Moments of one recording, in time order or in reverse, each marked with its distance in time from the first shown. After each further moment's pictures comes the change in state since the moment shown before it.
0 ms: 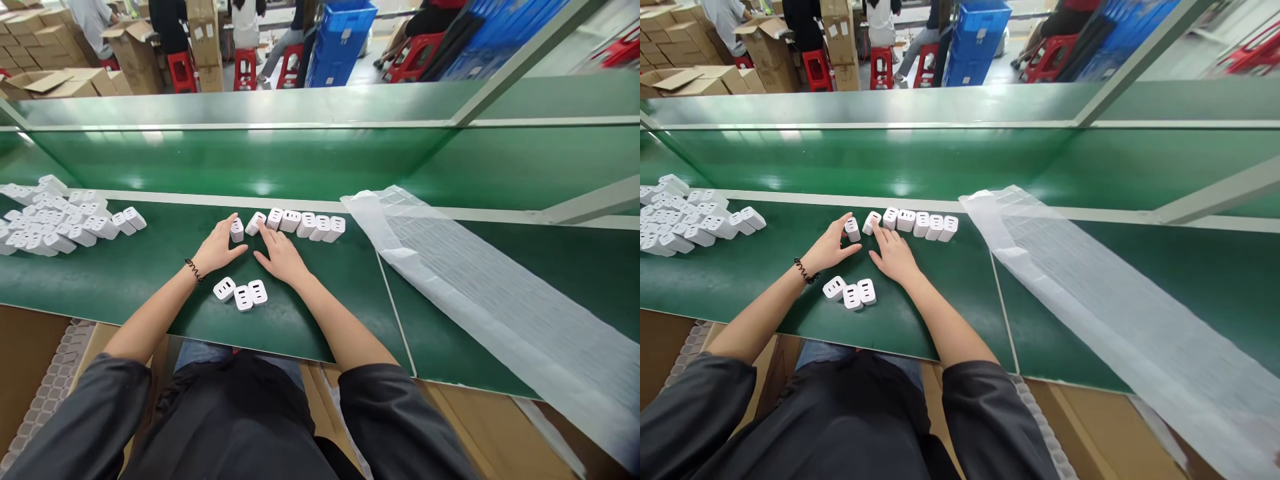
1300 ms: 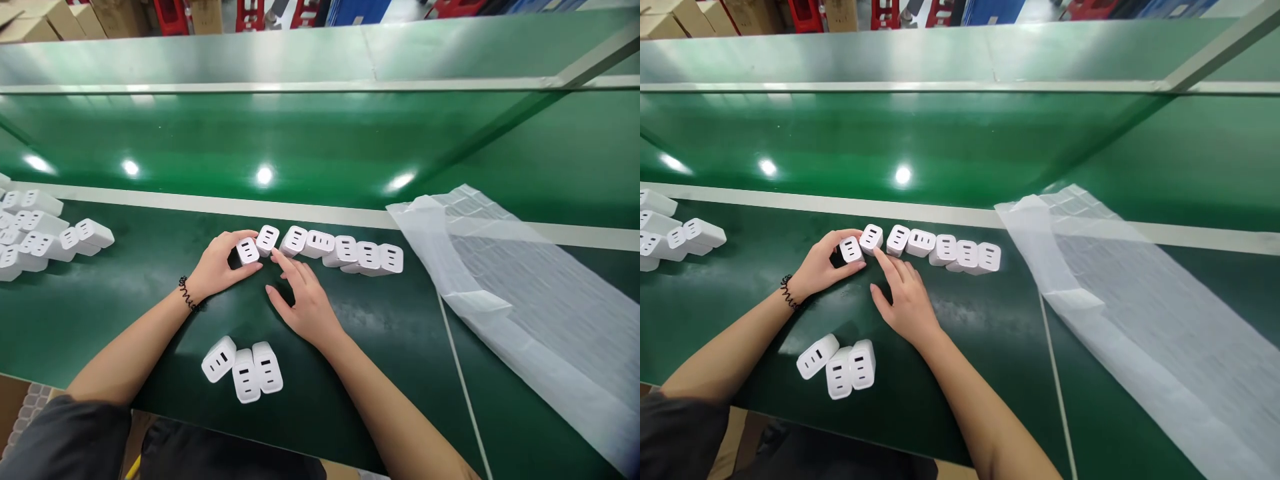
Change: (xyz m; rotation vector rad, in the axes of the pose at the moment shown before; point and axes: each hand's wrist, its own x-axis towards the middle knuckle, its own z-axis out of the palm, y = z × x) left_hand 0.043 -0.011 0.015 -0.185 0.055 0.153; right_hand -0.010 0.012 0.000 0.243 0.067 0.045
